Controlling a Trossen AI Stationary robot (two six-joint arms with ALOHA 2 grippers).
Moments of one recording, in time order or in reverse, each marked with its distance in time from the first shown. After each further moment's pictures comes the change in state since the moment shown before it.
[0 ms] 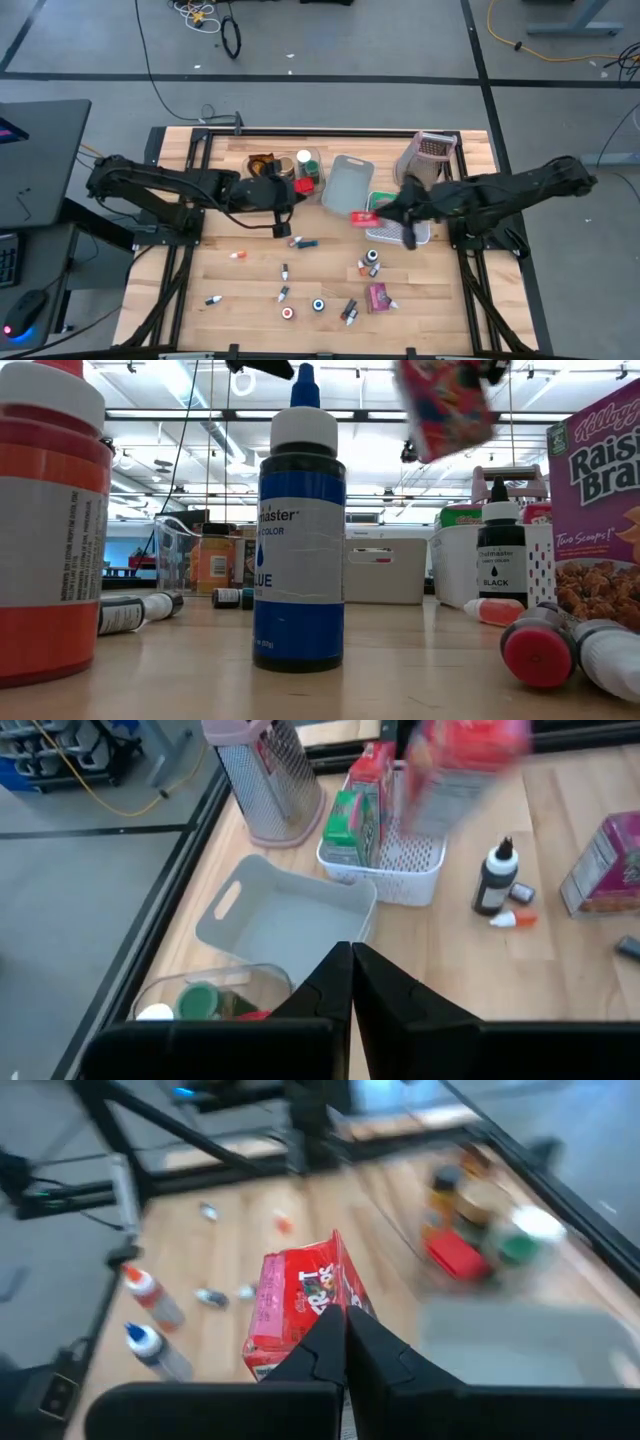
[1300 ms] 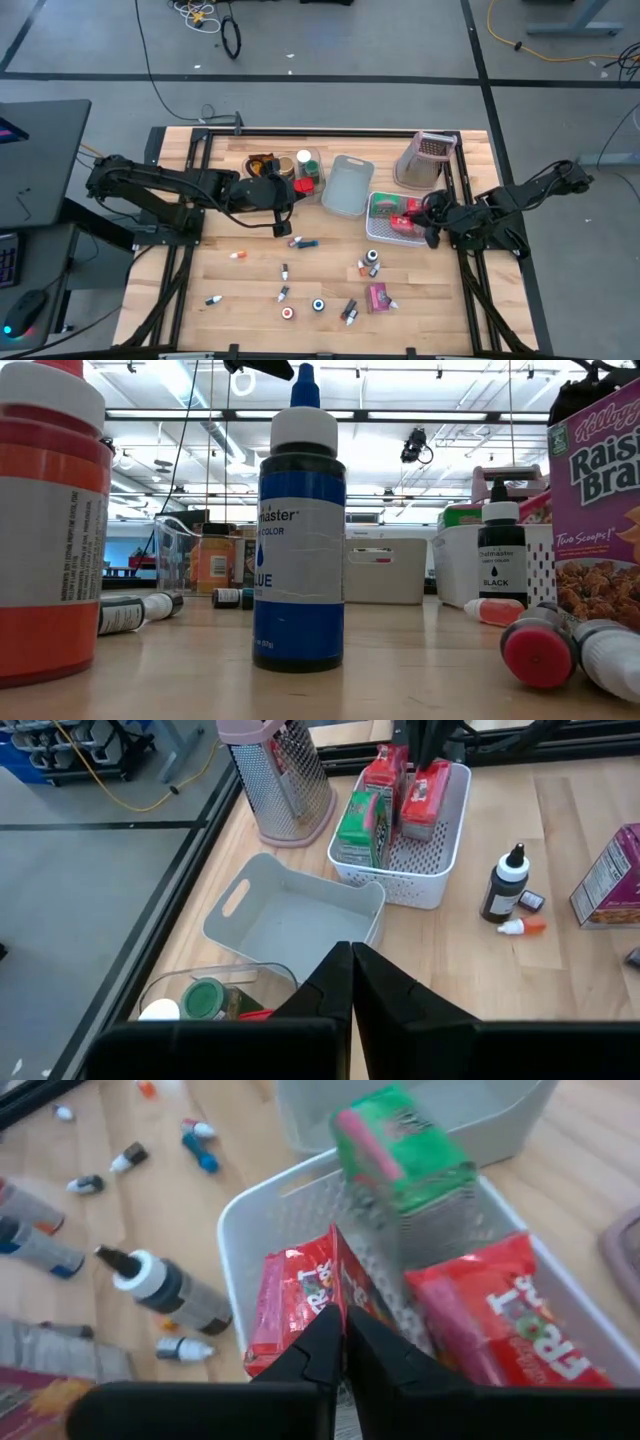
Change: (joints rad) left arm 0.000 0.002 0.001 -0.001 -0.027 -0.030; right arm 0.117 -0.468 -0.539 -0.247 0.114 0.502
